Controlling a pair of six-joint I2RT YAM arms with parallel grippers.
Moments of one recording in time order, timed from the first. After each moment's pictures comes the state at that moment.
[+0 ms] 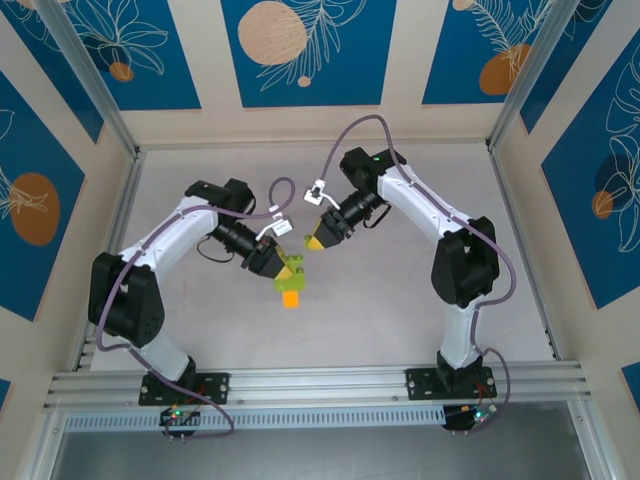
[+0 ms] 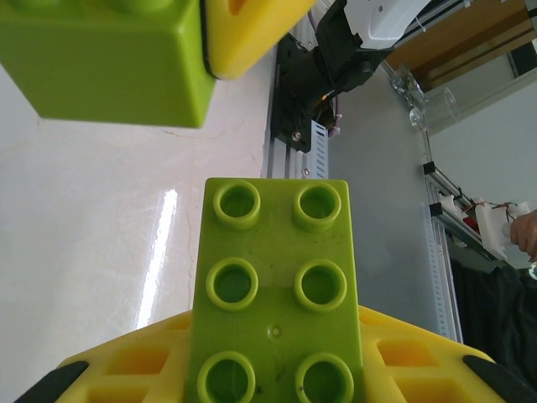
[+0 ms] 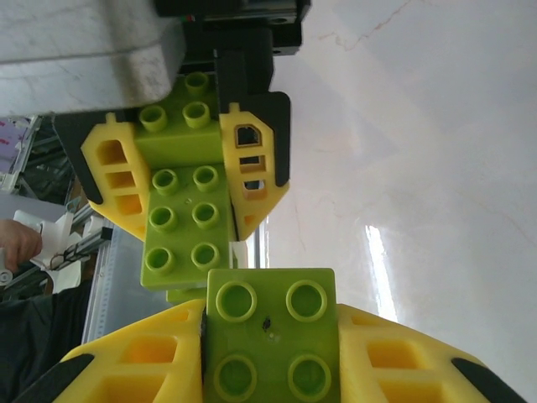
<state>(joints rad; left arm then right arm) -0.40 1.65 1.35 -1.36 1.06 0.78 0.50 1.94 1.78 -1.39 -1.08 -0.67</state>
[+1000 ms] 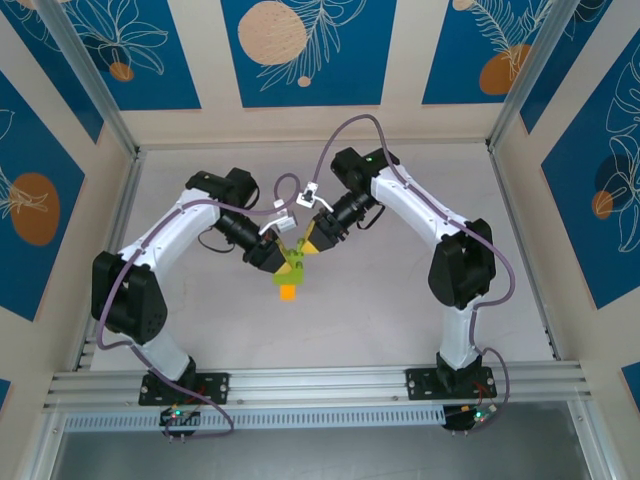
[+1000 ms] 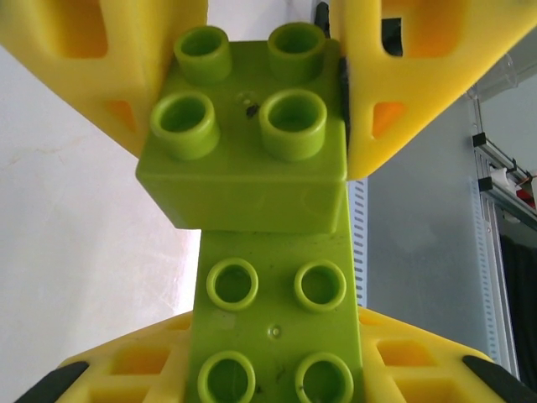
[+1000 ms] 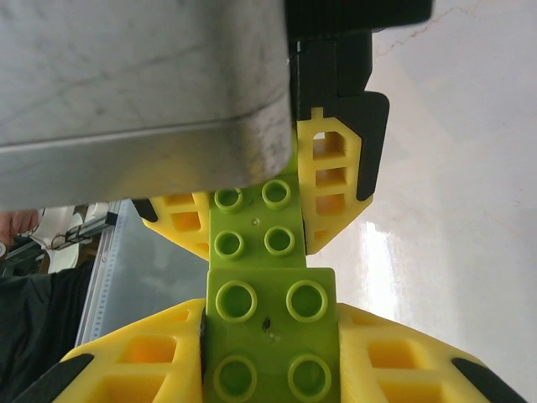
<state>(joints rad) -0.42 1.67 1.46 -1.39 0.93 0.79 0.56 1.95 1.82 -1.42 -1.07 -0.70</state>
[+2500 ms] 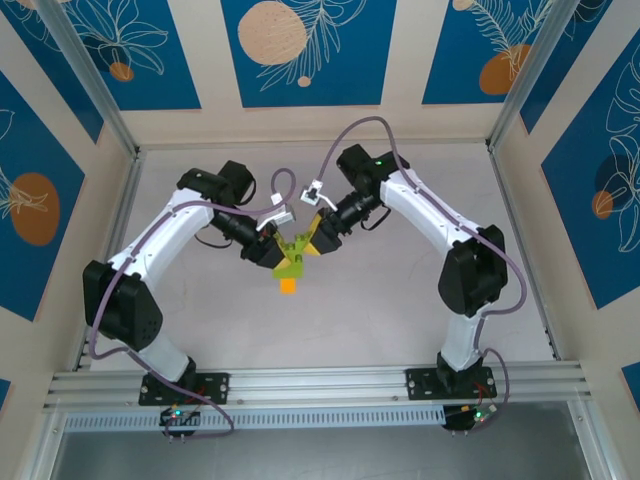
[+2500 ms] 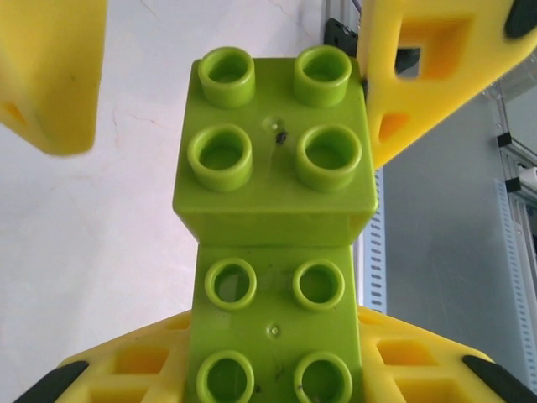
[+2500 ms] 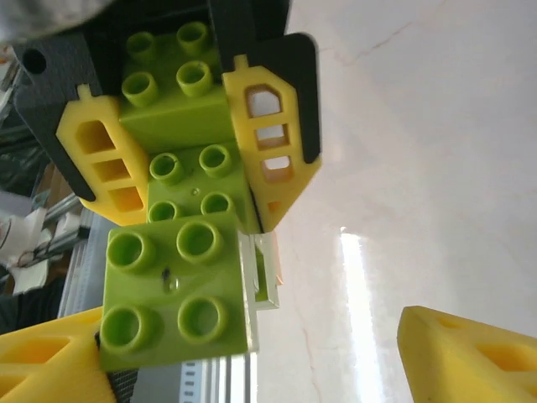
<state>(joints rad) -0.41 1.62 1.50 -1.36 0.91 0.78 0.52 1.85 1.73 -1.26 -1.03 -0.57</state>
